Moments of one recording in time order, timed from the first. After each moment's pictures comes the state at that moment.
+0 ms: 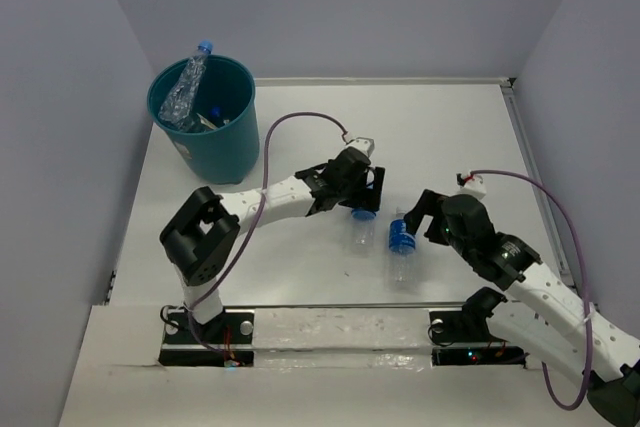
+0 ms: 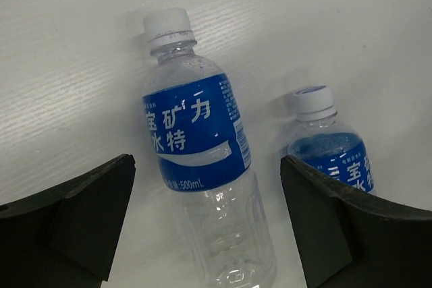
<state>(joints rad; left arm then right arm) -0.90 1.75 1.20 -0.22 -0.12 -0.55 0.64 0.68 0.59 -0.55 0.35 0.75</state>
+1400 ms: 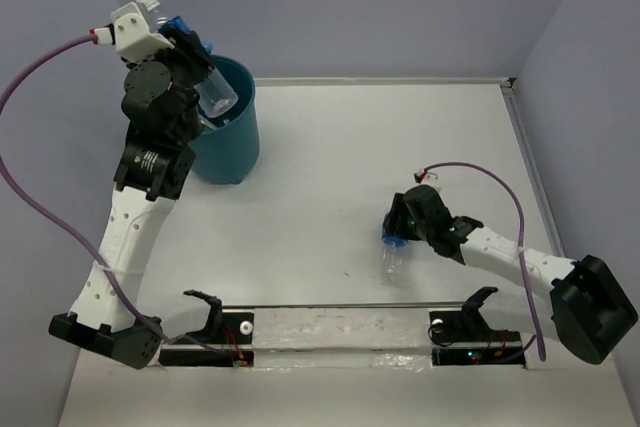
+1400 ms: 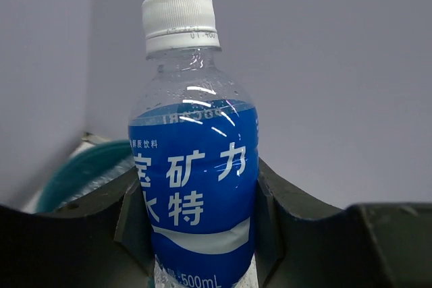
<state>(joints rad) -0.38 1.19 1.56 -0.19 -0.55 -0.29 0.64 1.17 0.53 -0.18 0.24 0.71</state>
